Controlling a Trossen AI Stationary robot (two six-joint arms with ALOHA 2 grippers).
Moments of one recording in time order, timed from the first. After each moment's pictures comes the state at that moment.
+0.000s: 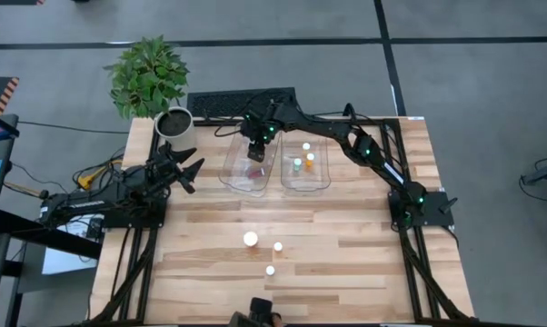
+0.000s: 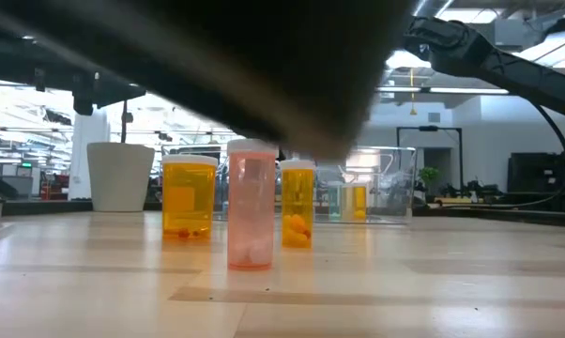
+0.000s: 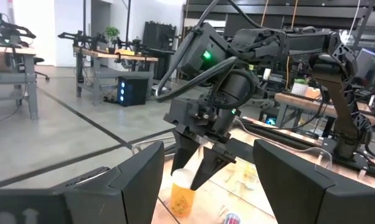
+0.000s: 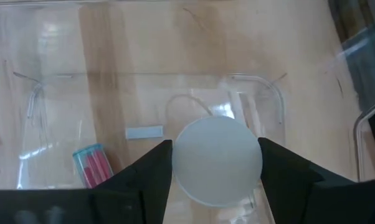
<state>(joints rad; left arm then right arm) 0.19 0.10 0.07 0.10 -0.46 -0.14 -0.43 2.51 2.34 -0.88 -0.18 -0.17</state>
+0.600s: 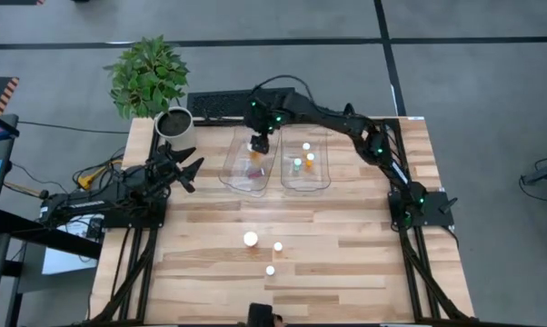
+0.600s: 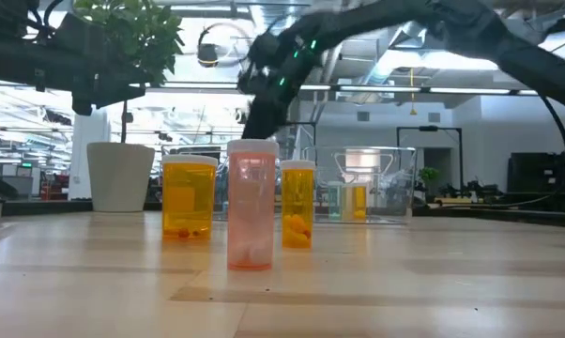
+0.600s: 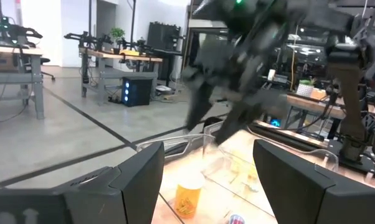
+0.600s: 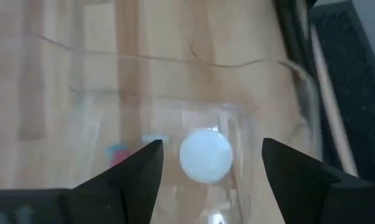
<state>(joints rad) 0.19 0.10 0.07 0.10 -0.48 -0.14 -0.43 2.37 2.35 -0.94 -0.18 -0.26</state>
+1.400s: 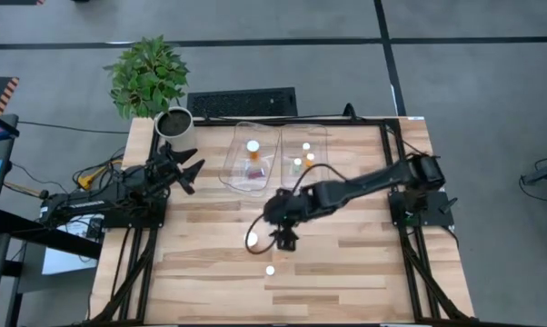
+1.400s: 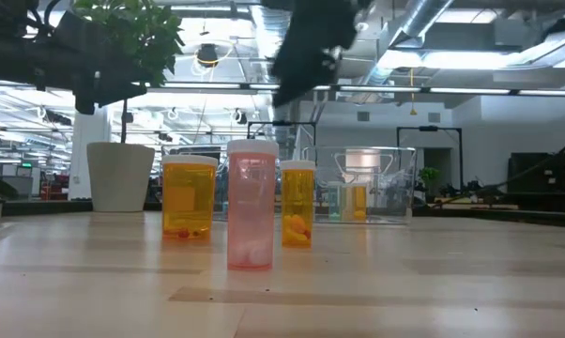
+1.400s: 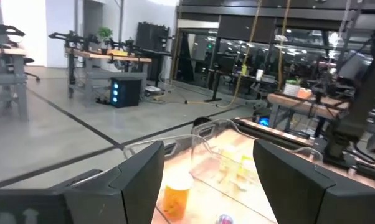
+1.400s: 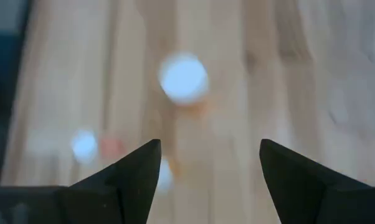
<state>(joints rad) 0.19 0.10 0.07 0.11 -0.43 -0.14 0.18 1.84 1.49 -0.54 0.01 0.23</state>
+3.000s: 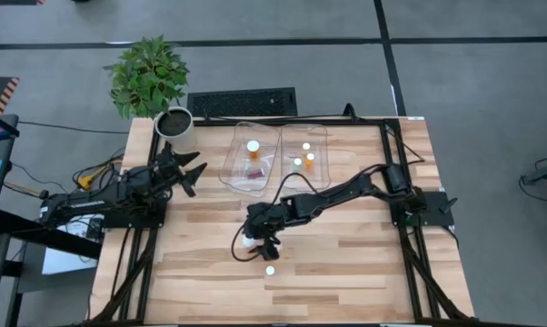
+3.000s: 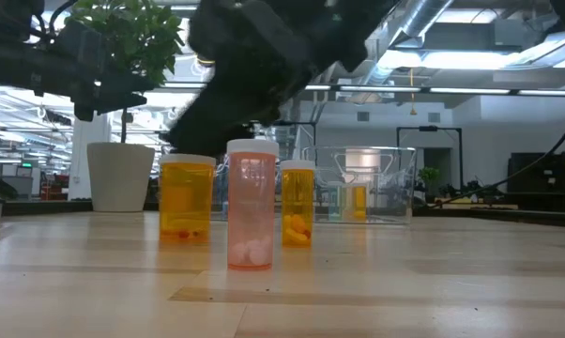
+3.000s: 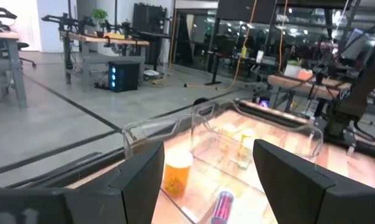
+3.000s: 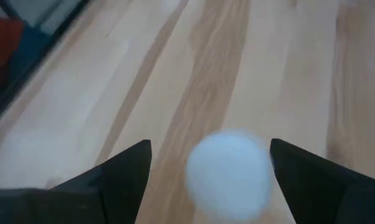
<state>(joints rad) 0.19 0.10 0.07 0.03 -0.41 -0.16 0.16 2.13 1.49 -0.05 -0.22 -0.03</state>
